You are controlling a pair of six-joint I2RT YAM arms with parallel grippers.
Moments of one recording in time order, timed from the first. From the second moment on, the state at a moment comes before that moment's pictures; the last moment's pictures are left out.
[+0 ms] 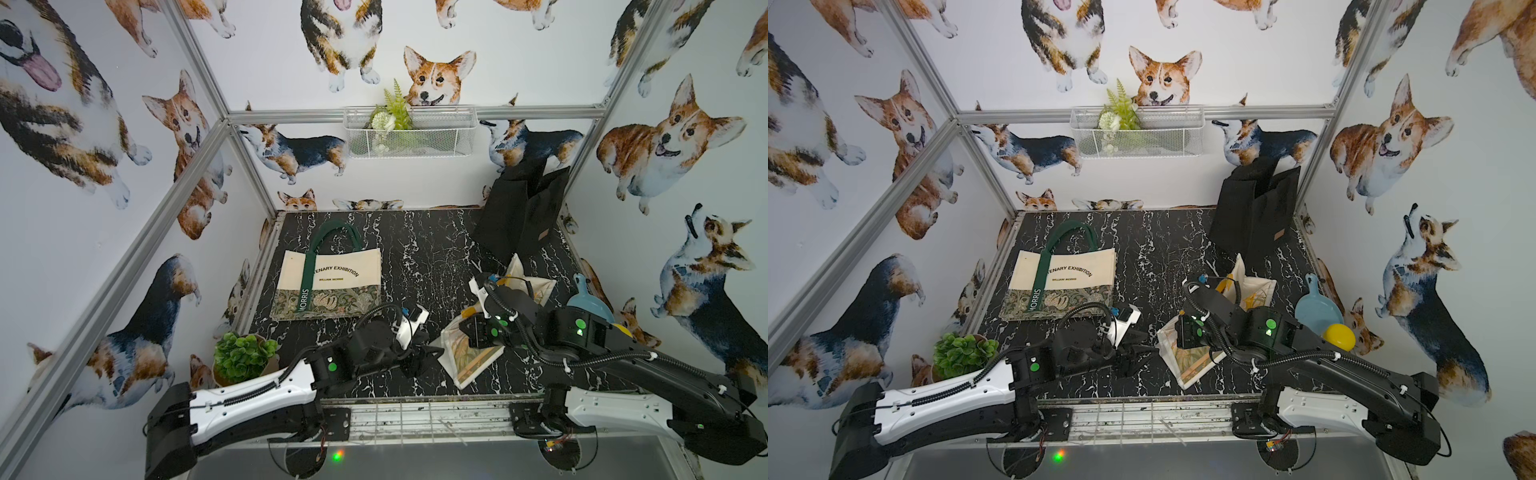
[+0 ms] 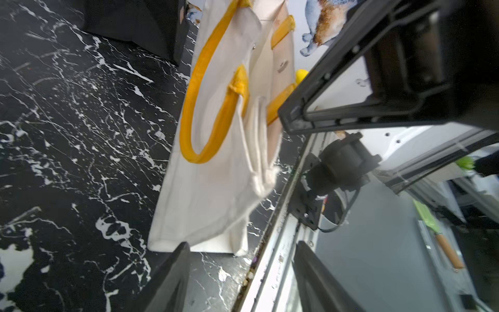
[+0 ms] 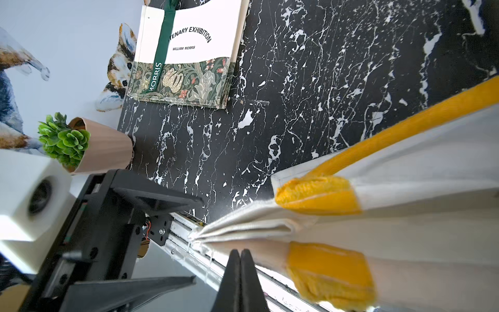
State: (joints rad) left arm -1.18 0.93 0.55 0.00 0.05 -0.42; right arm 1.12 0.99 1.09 -0.94 0.12 0.87
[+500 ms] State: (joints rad) left arm -1.30 1.19 0.60 0.12 -0.14 -0.35; right arm 1.11 0.98 1.09 -0.98 0.11 0.87
